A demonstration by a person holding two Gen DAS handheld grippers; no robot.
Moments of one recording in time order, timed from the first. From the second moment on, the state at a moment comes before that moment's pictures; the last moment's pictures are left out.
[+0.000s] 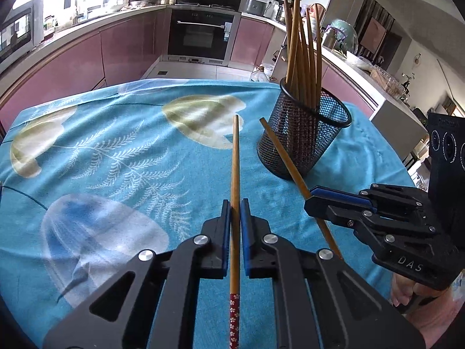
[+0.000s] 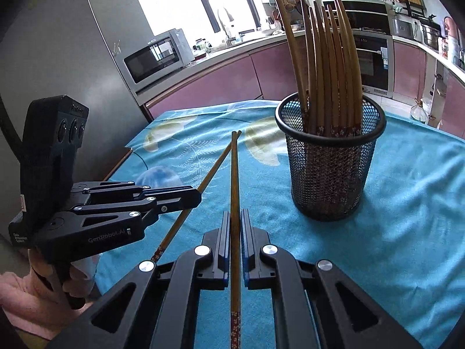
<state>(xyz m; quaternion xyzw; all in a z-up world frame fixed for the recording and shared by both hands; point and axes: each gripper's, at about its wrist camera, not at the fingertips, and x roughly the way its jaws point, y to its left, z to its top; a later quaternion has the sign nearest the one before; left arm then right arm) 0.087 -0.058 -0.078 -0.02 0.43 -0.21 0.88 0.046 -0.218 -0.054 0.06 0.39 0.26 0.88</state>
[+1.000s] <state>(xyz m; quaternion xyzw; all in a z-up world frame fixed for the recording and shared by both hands) 0.068 -0.059 -0.028 -0.04 0.38 -0.26 0.89 0.029 -0.239 -0.011 0.08 0.32 0.26 0.91</state>
